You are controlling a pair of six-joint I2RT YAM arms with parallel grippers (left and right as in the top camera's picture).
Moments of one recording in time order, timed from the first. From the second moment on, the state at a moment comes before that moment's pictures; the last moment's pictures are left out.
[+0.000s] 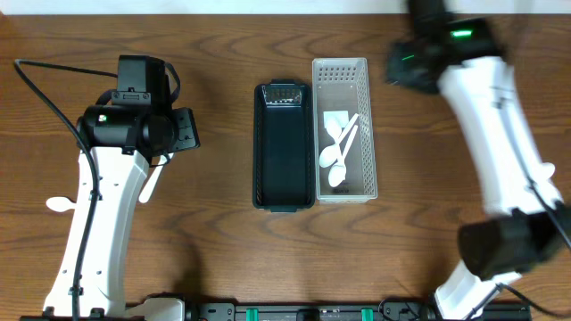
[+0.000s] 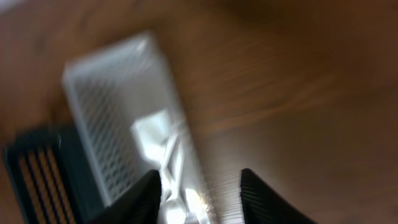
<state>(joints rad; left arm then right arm) -0.05 1.43 1.39 -1.12 -0.04 -0.25 0.14 1.85 2.02 -1.29 0.10 0.56</state>
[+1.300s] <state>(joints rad) -0.05 1.43 1.39 -1.12 -0.04 -0.25 -0.70 2.07 1.46 -0.89 0.04 0.43</state>
